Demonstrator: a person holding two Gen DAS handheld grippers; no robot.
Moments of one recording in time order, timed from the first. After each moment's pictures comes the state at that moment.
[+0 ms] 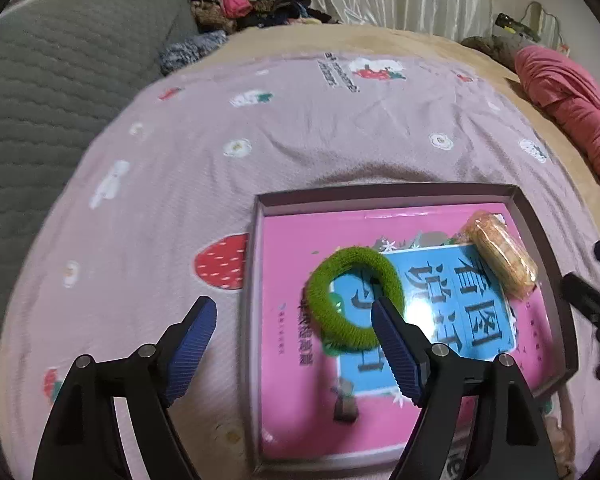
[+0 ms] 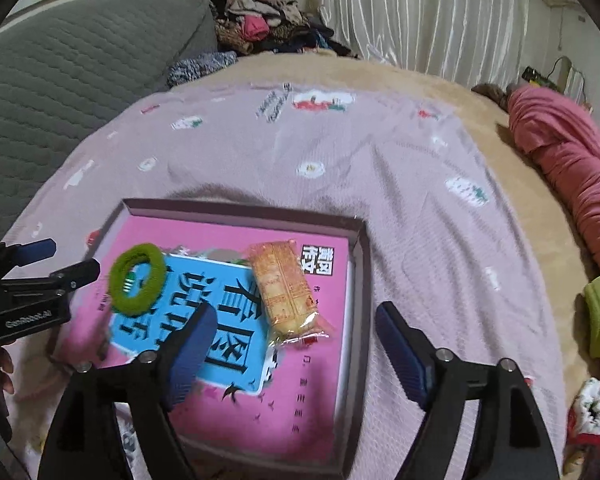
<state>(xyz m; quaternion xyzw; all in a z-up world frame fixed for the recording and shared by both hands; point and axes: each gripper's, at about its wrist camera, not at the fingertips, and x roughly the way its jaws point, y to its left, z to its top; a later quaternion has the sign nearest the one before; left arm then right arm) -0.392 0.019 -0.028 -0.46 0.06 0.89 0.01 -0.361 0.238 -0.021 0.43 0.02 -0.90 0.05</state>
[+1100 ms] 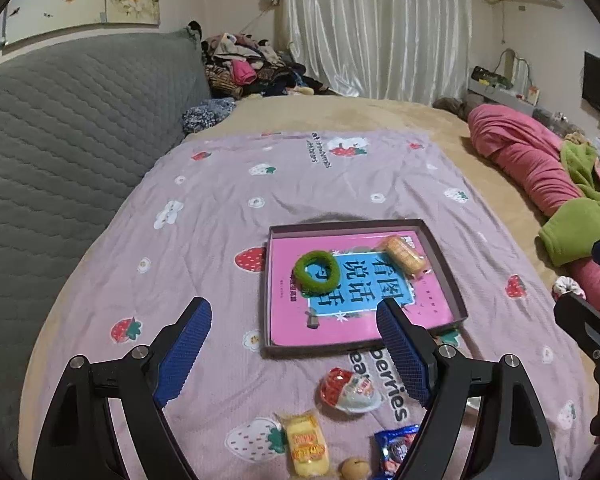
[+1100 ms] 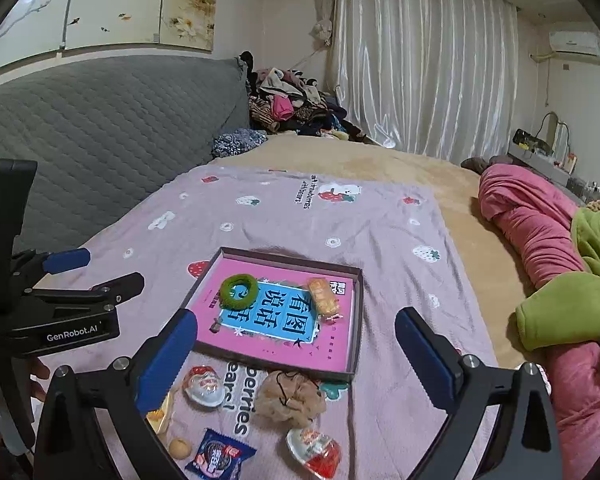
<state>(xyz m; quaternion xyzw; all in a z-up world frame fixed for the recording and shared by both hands) -0.193 0.001 0.110 -0.36 0.03 0.93 0.03 -0.164 0.208 0.128 0.31 0.04 -0.95 0.07</state>
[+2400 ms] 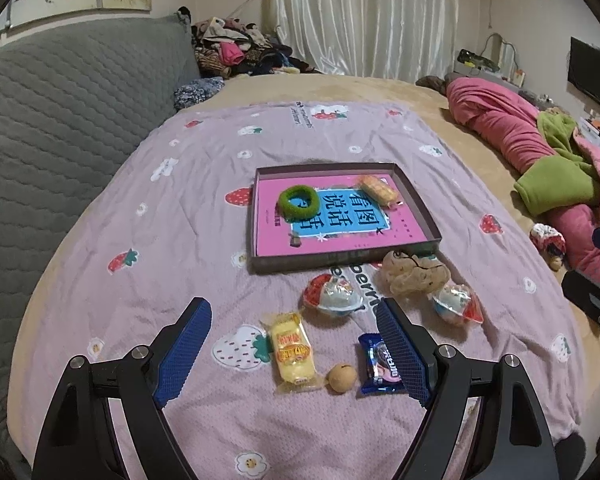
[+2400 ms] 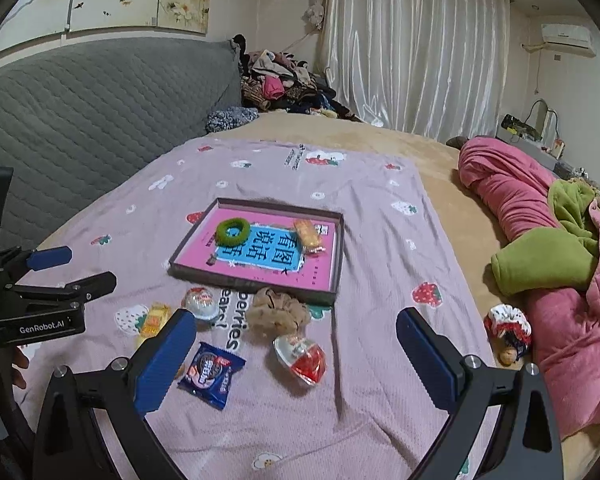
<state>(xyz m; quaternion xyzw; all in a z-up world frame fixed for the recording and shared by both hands) -0.099 0.001 0.072 -0.39 0.03 0.92 0.05 -0.070 0.230 0.096 0.34 0.05 -0.94 0.05</state>
